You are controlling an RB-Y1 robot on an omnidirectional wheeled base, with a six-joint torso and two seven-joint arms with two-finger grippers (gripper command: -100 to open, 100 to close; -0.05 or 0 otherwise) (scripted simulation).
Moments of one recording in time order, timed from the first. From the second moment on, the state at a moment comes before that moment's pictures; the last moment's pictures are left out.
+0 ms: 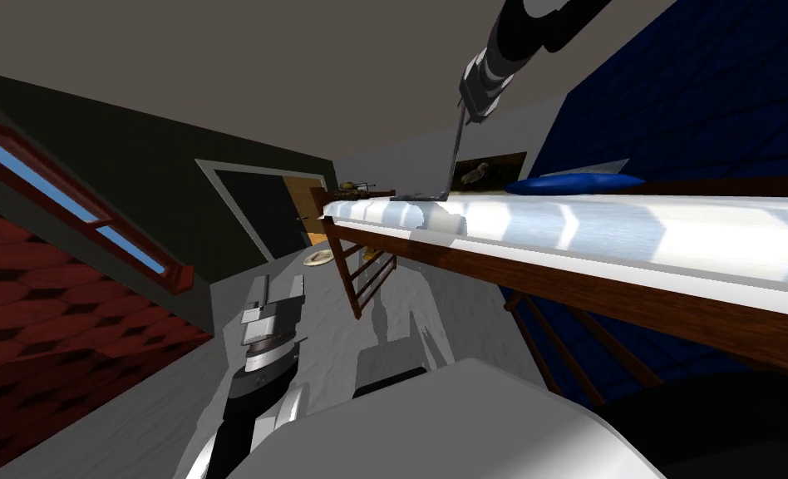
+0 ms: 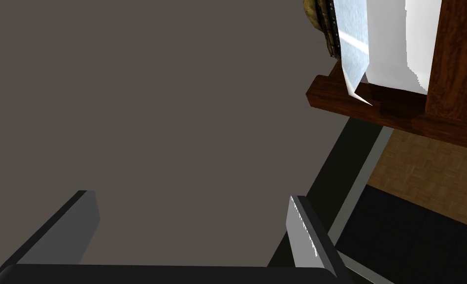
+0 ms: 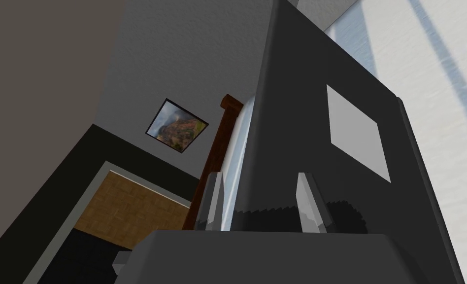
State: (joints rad) left arm 0.53 -0.03 -0.04 -2.27 -0.12 -0.61 0.17; right arm -0.08 -2.98 -0.13 -1.28 1.03 -0.59 -0.14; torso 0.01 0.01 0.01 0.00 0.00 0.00
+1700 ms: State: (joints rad) left arm 0.53 -0.03 -0.04 -2.27 -0.12 -0.61 0.17; right arm -0.19 -2.81 -0.19 -1.27 1.17 -0.89 0.22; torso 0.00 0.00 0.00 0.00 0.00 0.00
